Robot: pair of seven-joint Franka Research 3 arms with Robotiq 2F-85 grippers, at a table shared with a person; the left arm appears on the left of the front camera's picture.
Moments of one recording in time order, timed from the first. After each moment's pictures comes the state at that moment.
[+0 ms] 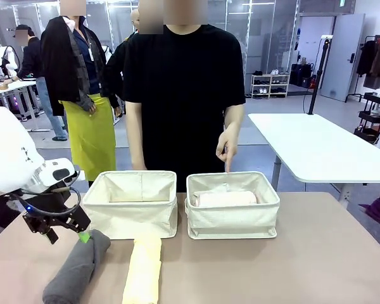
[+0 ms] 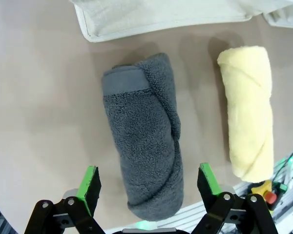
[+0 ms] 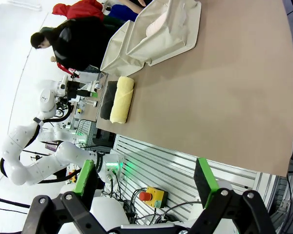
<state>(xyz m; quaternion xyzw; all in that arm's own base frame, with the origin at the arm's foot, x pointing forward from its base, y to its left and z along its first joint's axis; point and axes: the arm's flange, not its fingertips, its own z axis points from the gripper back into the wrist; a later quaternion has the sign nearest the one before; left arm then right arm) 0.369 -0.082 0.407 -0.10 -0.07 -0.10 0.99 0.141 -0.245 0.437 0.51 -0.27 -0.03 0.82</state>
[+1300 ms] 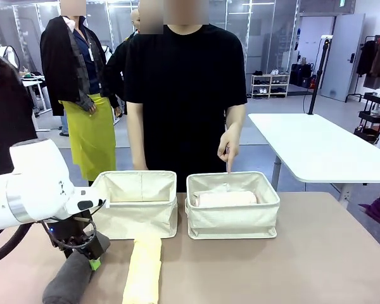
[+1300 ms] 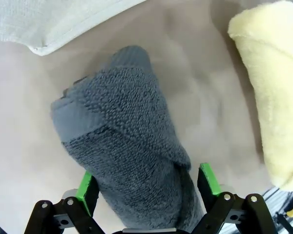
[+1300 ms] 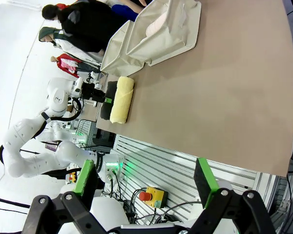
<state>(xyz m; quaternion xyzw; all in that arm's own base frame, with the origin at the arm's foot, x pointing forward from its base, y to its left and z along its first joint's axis) 0.383 -0.117 0.338 -0.05 -0.04 -0.22 0.97 0.141 -0.245 0.437 0.51 -0.27 -0.03 0.82</state>
